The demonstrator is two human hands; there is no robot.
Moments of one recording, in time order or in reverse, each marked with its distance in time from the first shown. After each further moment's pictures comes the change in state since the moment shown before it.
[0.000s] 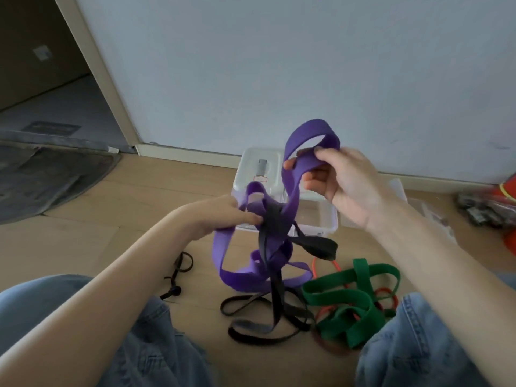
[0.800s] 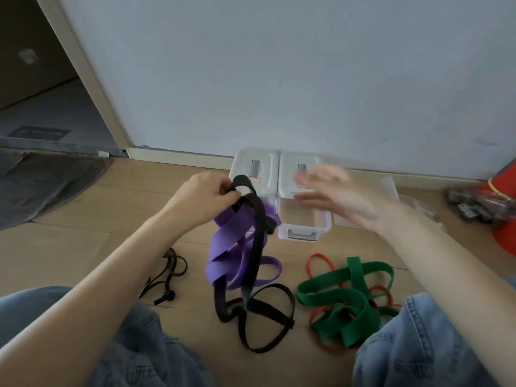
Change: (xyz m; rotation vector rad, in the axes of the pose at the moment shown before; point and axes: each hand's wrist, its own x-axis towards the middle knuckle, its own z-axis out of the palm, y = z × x) left_hand -0.004 0.008 -0.013 0.323 0.580 0.261; right_hand -0.005 0.002 -0.033 -0.643 -0.072 0.232
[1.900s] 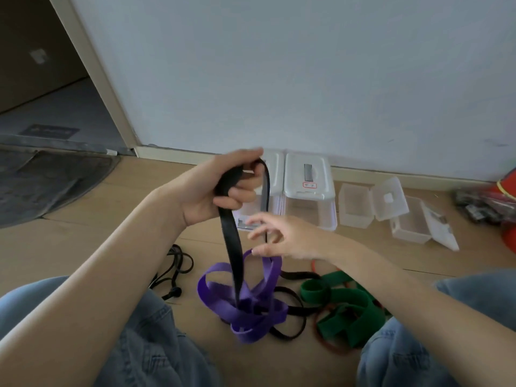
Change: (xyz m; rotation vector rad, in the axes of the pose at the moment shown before) left_hand -0.005 0.020 -0.032 -1.383 -0.655 -0.239; right_hand 0.031 0.053 0.066 -0.577 -0.364 -0.265
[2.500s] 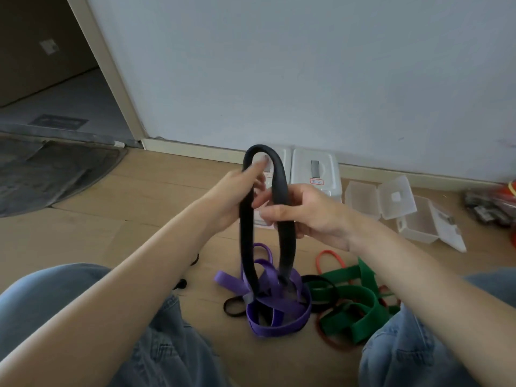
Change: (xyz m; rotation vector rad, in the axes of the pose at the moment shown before) left_hand 0.027 -0.039 -0.003 0.245 0.538 0.037; right_hand -0.021 -0.051 -0.022 0.722 0.062 -0.025
